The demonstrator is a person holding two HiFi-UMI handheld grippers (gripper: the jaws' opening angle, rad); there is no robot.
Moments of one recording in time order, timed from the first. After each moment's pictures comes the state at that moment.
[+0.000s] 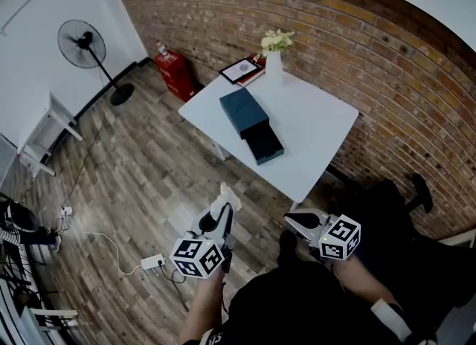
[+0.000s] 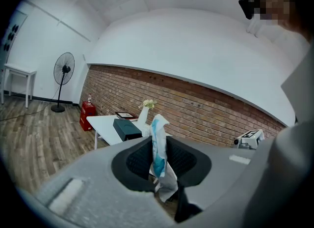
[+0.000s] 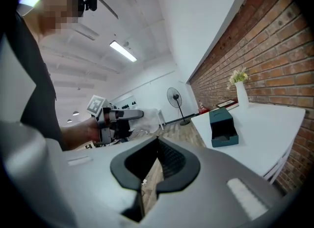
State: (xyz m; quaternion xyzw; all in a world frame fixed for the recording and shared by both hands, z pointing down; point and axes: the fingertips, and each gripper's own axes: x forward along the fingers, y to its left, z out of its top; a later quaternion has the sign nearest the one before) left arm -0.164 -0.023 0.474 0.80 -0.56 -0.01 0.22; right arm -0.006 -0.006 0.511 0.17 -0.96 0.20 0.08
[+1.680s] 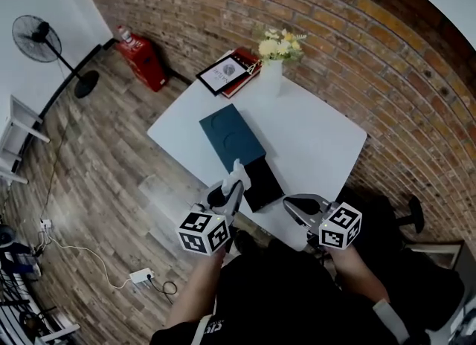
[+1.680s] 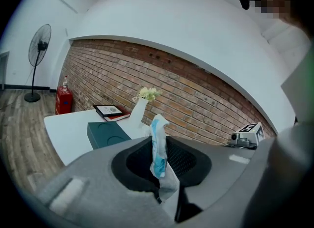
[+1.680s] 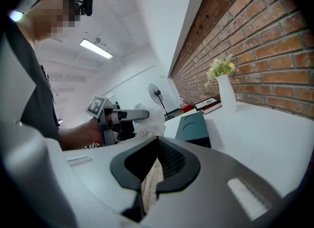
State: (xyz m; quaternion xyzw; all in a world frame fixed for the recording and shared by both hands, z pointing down) left arm -0.164 -0.342 0.522 0.84 -0.47 0.02 0.27; right arm -0.039 -0.293 0.539 0.24 -0.93 0.25 0.11
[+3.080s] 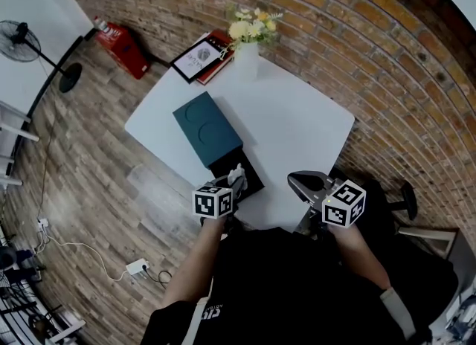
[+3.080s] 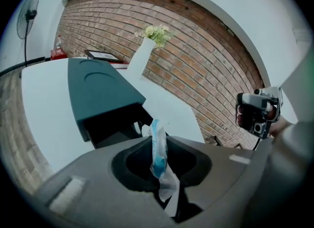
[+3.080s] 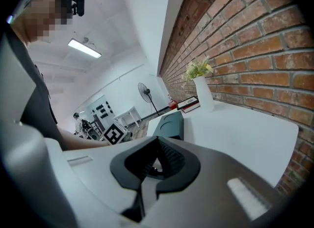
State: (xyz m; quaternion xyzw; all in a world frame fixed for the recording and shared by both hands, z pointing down) left arm -0.081 -0.362 0.698 0.80 -0.40 0.17 0.41; right arm 0.045 -0.349 0.557 0.28 -0.91 0.28 0.14
